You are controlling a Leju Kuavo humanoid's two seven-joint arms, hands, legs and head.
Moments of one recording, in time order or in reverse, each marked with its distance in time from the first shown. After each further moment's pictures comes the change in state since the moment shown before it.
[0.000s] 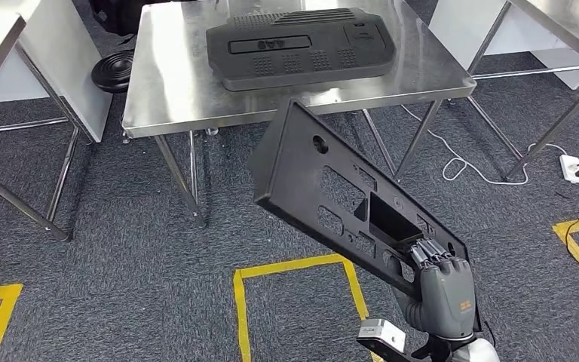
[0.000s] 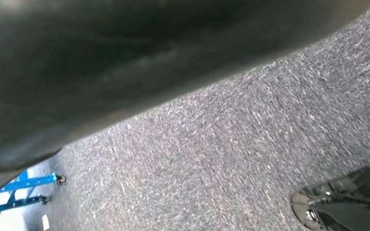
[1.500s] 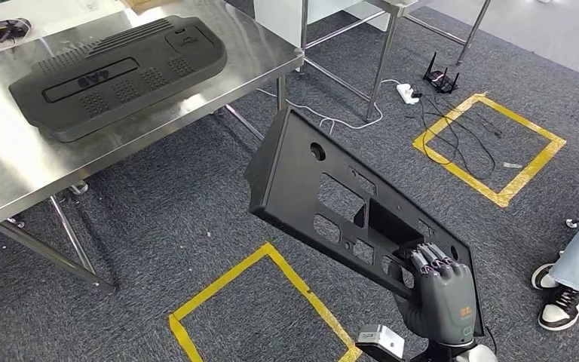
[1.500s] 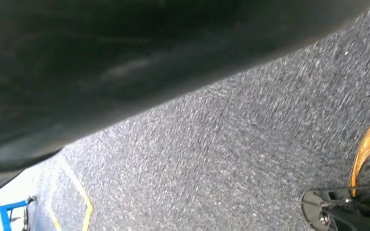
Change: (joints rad) left arm 0.007 0.004 -0.025 0.001 0.006 0.001 -0.002; right arm 0.007 -0.018 0.025 0.004 0.009 -0.033 0.023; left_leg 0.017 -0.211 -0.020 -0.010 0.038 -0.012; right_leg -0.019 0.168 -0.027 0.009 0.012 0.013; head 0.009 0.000
